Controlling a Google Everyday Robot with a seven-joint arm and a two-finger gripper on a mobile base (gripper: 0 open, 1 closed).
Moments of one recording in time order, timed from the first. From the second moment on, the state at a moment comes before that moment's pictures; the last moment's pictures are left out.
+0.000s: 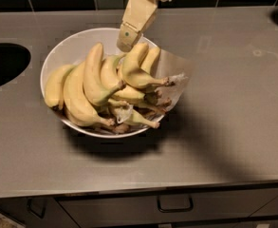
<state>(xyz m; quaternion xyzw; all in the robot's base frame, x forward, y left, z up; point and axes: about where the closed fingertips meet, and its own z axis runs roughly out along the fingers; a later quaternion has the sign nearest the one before) 0.554 -0.032 1.031 -0.49 0.85 0.01 0.20</state>
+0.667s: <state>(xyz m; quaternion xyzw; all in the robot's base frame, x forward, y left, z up) 0.552 -0.011 1.048 -0.42 0.88 -0.02 0.21</state>
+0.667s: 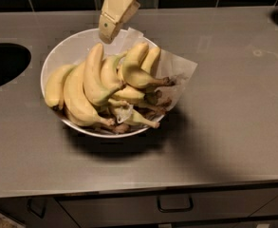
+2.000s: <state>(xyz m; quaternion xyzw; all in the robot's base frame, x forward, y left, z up) 0.531 -0.010 1.022 -0.37 0.91 0.00 0.18</state>
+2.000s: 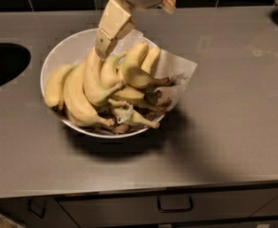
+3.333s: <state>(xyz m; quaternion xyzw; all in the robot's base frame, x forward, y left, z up) 0.517 -0.021 0.976 -0.32 0.94 0.02 0.14</state>
